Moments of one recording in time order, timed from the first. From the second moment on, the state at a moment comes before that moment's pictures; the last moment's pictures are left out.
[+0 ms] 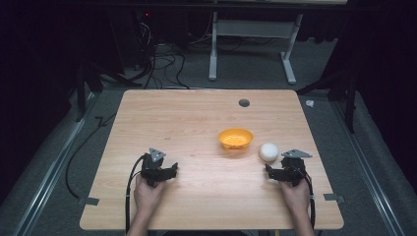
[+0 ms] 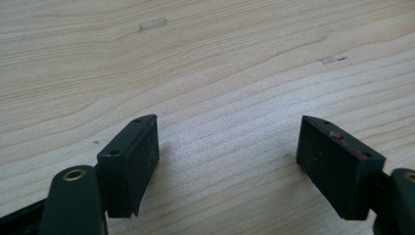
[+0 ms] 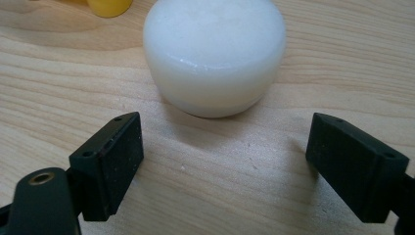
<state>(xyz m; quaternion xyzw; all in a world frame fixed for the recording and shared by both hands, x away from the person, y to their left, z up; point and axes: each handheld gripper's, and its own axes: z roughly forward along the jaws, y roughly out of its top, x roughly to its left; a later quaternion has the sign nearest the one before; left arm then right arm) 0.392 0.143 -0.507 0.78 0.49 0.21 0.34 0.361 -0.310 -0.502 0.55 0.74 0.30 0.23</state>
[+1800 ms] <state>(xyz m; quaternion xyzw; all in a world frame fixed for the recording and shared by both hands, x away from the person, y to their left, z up) 0.392 0.143 -0.507 0.78 0.49 0.21 0.35 0.359 -0.307 -0.496 0.55 0.74 0.31 0.23</state>
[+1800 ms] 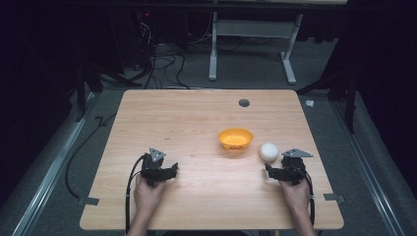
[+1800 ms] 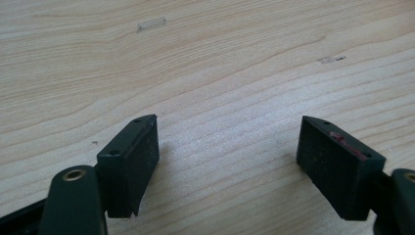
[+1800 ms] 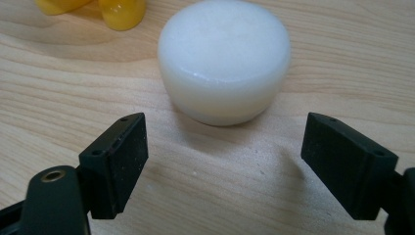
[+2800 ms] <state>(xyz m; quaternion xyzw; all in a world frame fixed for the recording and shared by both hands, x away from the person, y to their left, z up) 0.392 0.143 -0.507 0.78 0.49 0.21 0.34 0.388 -0.290 -0.479 0.55 0.73 0.32 0.24</state>
